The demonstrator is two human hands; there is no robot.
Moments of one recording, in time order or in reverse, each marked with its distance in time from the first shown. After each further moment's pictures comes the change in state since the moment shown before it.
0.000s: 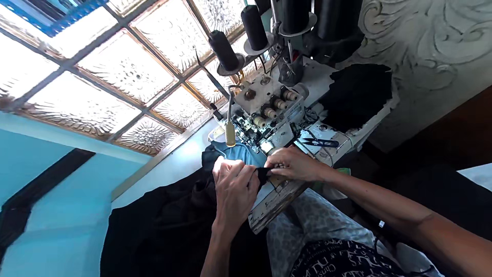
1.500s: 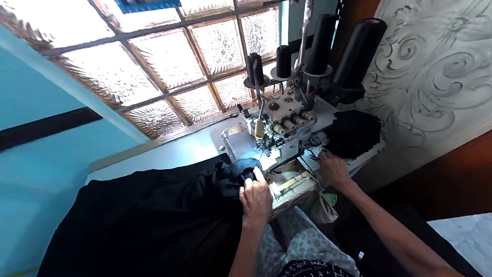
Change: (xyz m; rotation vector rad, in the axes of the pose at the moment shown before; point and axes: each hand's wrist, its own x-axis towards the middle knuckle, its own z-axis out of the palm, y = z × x) left_hand -0.026 0.042 0.052 0.299 -0.188 -0.605; right_hand -0.067 0.056 -0.036 -0.839 0.142 0.675
